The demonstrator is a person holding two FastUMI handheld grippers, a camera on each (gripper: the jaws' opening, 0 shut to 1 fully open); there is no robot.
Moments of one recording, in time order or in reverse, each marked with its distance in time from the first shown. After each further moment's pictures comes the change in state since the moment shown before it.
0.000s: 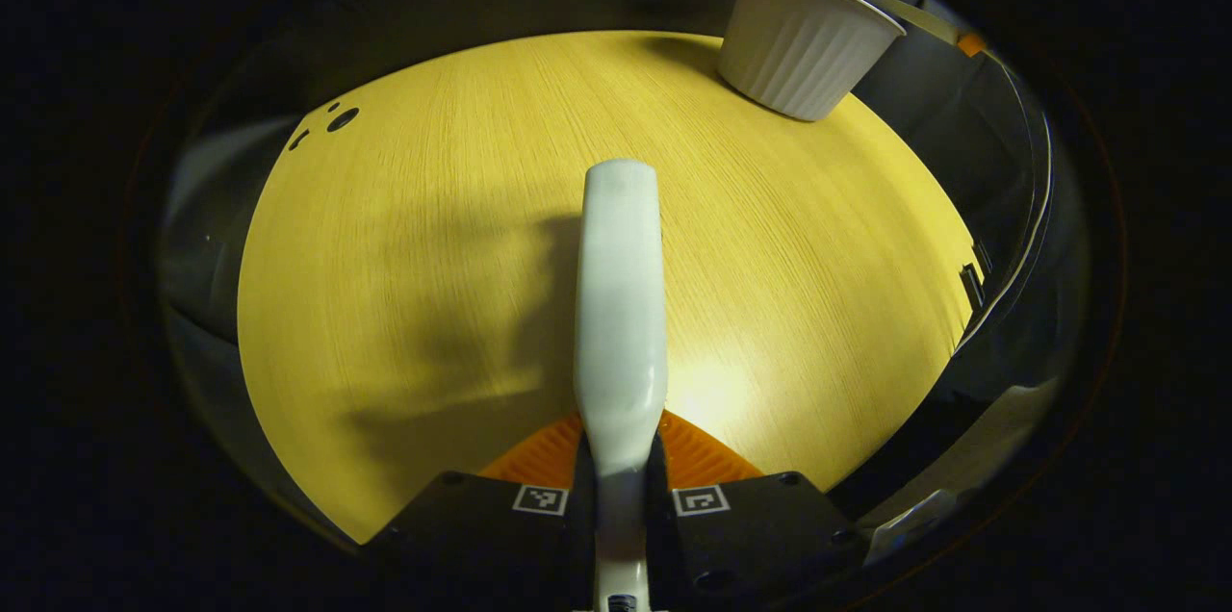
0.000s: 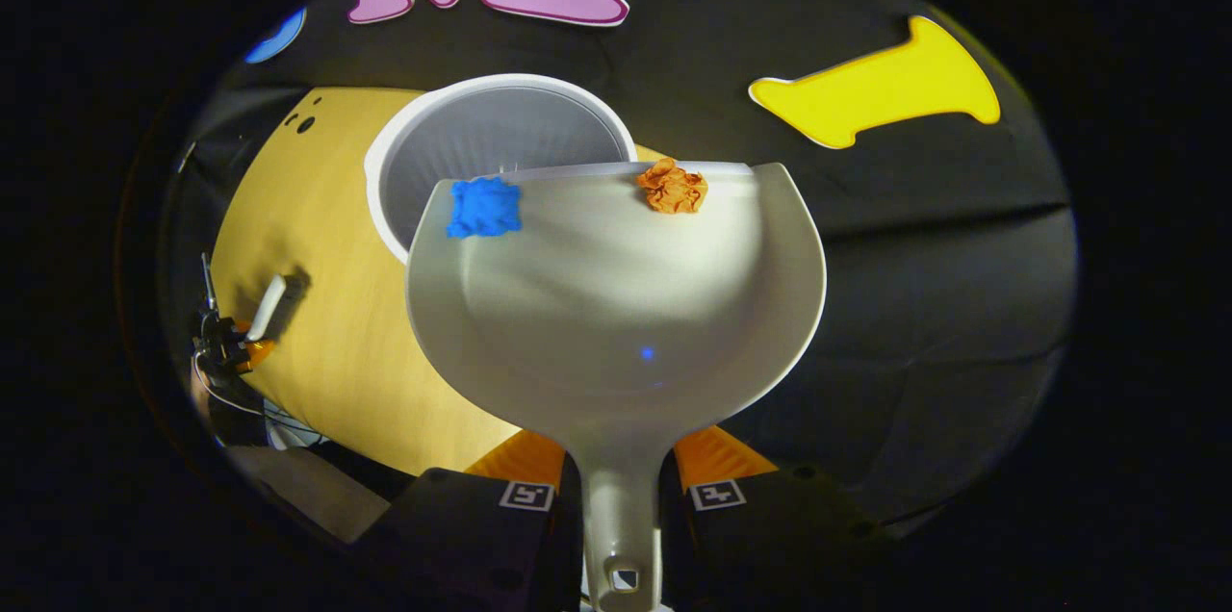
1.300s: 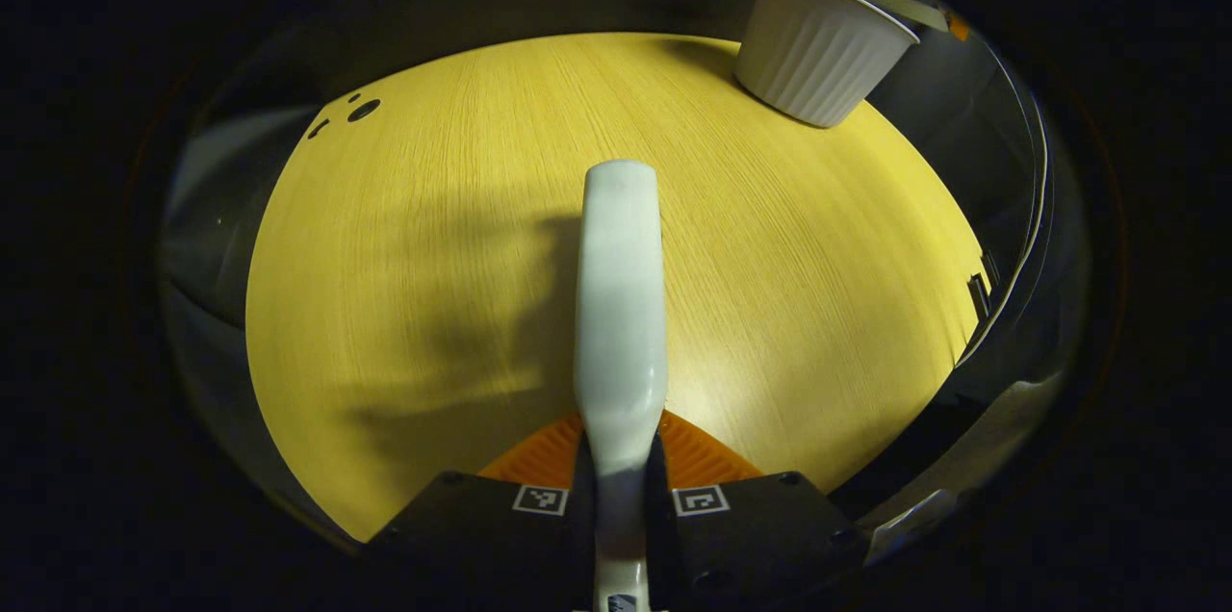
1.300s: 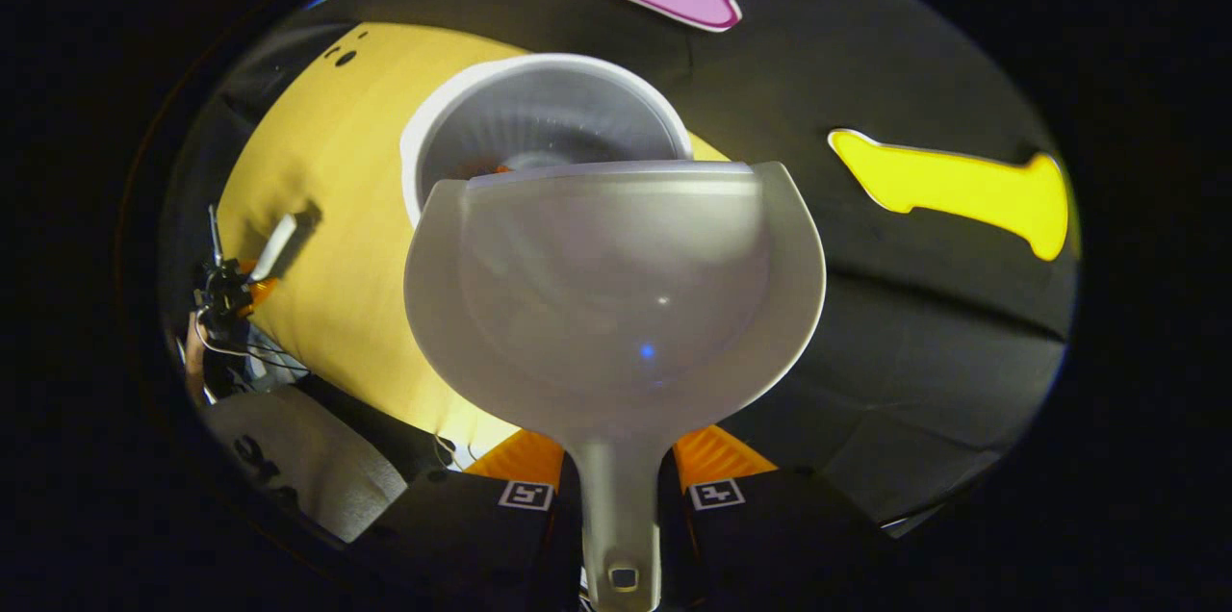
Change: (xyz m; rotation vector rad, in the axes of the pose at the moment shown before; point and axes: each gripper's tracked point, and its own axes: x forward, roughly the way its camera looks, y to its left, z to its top) left arm -0.001 -0.004 -0.010 -0.031 -0.015 0.039; right arm -0.034 -0.013 0.011 -0.150 0.102 0.070
